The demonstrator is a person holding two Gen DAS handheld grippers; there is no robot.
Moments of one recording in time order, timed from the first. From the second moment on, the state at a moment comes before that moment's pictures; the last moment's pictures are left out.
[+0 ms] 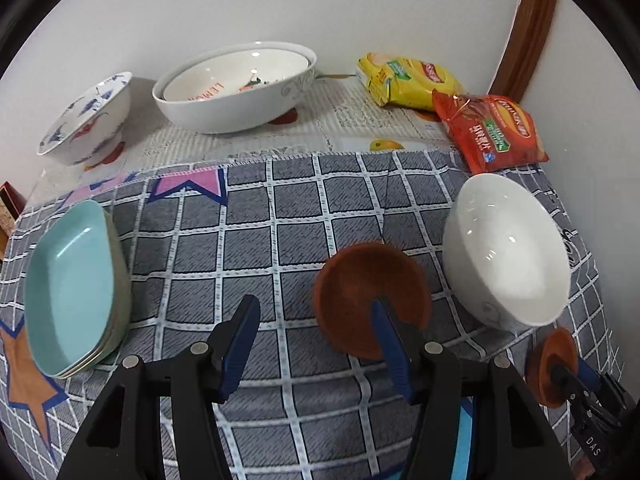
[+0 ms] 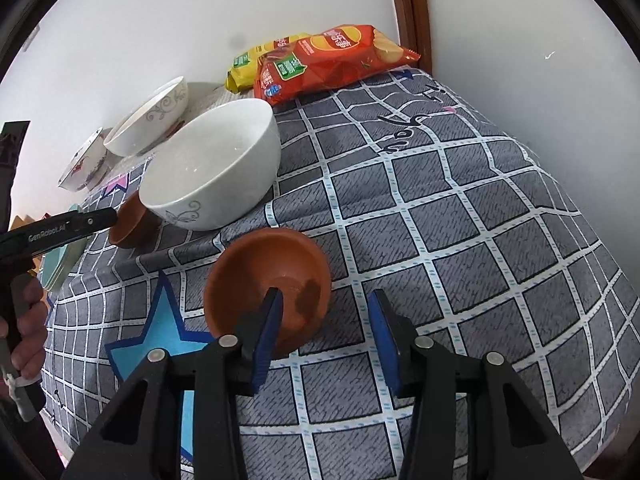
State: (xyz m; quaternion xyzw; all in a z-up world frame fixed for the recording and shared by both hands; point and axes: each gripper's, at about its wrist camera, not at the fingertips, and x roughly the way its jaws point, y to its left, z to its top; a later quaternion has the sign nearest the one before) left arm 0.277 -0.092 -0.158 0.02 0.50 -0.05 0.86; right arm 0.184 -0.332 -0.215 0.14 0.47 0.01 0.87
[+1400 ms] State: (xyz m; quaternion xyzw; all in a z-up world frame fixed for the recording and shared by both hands) left arm 0.292 -0.089 -0.172 -0.01 0.52 -0.10 0.85; right arm 0.189 -0.318 -0.209 0.13 0.46 -0.01 0.88
